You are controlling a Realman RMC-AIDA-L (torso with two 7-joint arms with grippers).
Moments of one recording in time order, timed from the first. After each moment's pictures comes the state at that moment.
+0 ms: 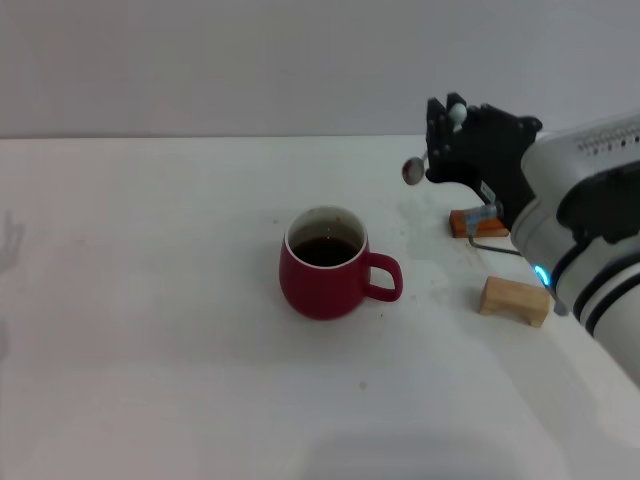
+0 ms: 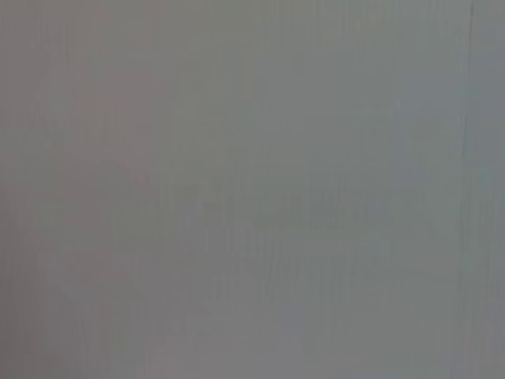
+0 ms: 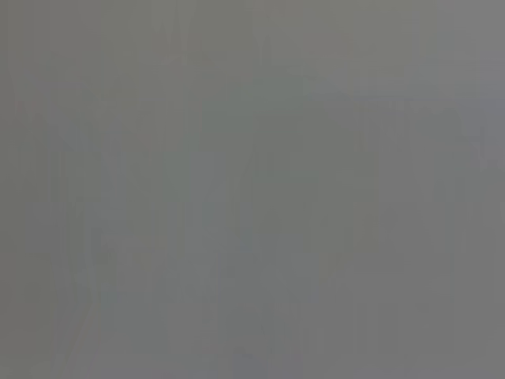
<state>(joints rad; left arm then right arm) -0.38 -2.06 -1.19 -0.20 2.19 1.08 -0.01 0.12 2.07 0.96 1.43 -1.72 -0.28 -1.12</state>
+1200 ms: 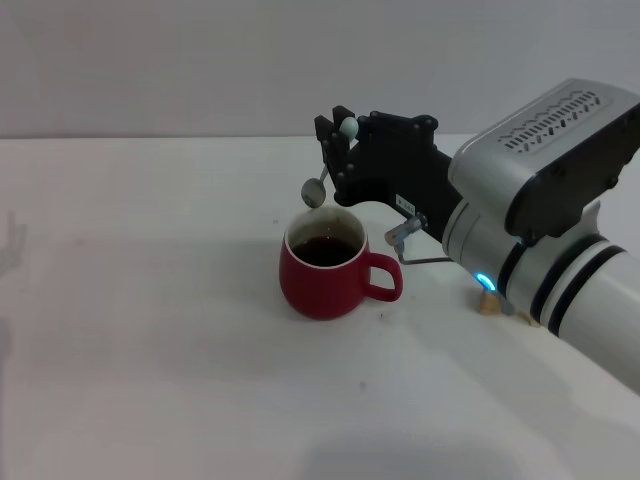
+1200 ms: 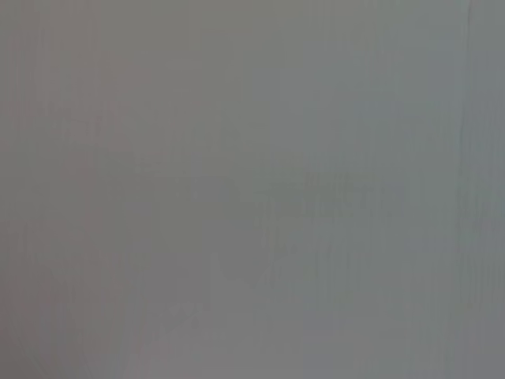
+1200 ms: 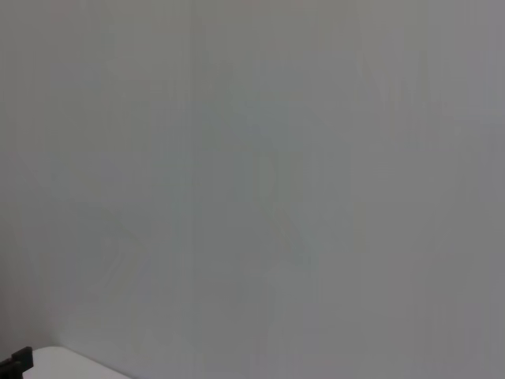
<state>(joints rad) -0.38 -2.06 -1.19 -0.21 2.19 1.06 -0.01 0.16 2.08 1.00 1.51 -1.79 0.04 -1.10</state>
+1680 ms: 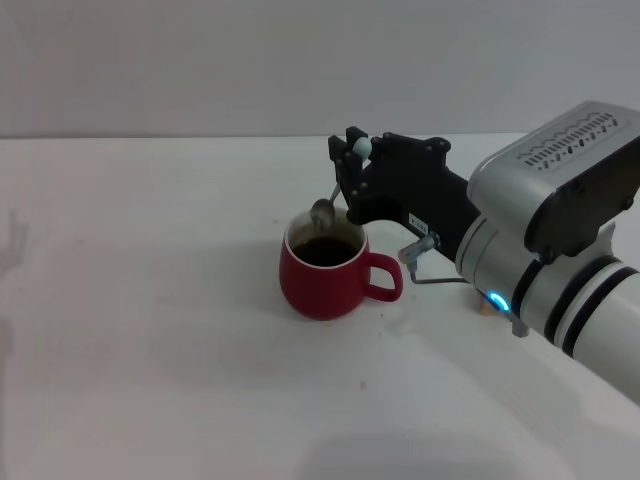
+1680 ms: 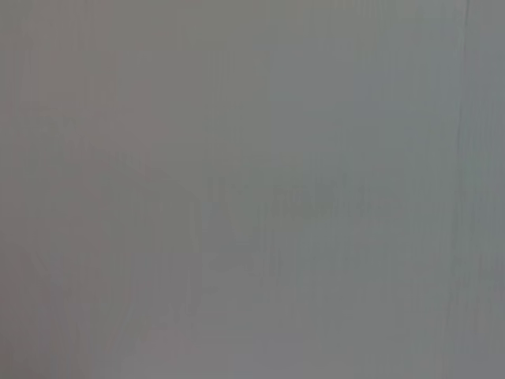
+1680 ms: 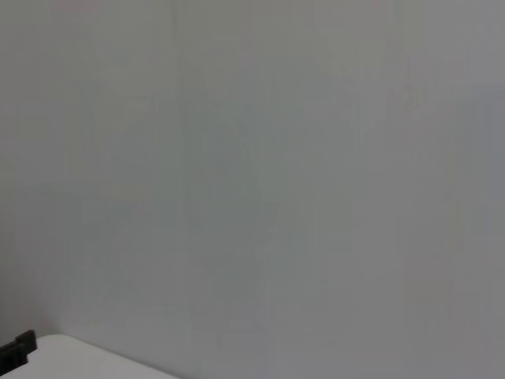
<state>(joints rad) -0.39 -2.06 -1.19 -0.21 2.19 1.06 -0.01 0.11 2.07 1.00 1.52 -1.79 0.06 -1.08</state>
